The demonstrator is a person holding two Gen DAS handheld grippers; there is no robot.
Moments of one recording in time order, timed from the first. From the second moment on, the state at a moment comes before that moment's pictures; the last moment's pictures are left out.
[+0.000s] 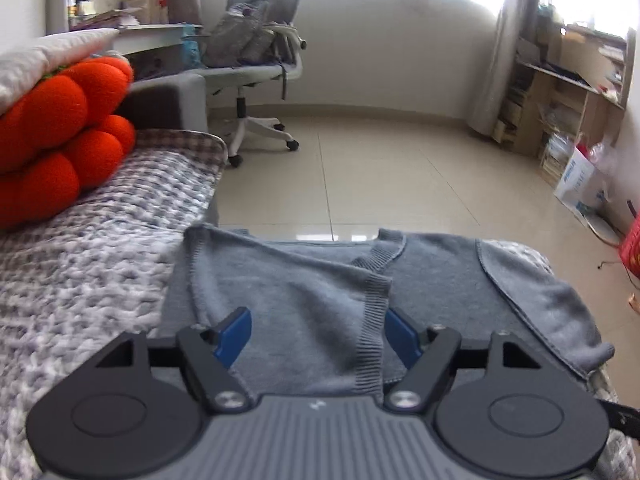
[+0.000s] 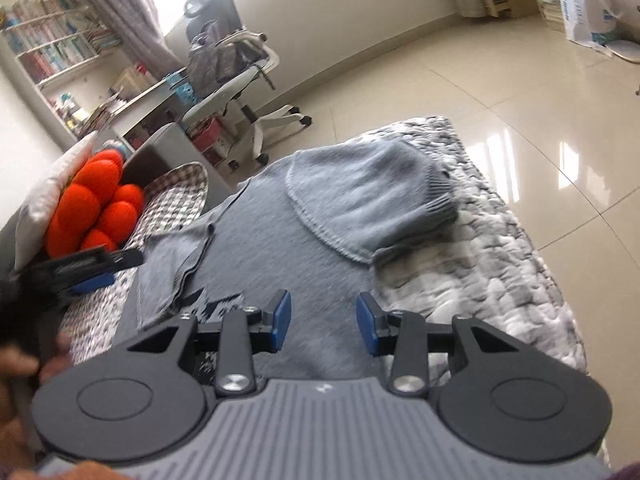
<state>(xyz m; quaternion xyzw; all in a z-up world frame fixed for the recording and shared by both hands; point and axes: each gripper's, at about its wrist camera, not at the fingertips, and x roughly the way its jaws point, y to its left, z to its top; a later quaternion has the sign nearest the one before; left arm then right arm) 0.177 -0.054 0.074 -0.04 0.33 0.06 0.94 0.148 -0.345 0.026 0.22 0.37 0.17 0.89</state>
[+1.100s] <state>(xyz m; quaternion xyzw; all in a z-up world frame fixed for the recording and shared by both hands) 0.163 -0.046 0.017 -0.05 0.38 0.05 0.92 0.154 -0.388 0.031 0.29 0.35 0.13 0.88</state>
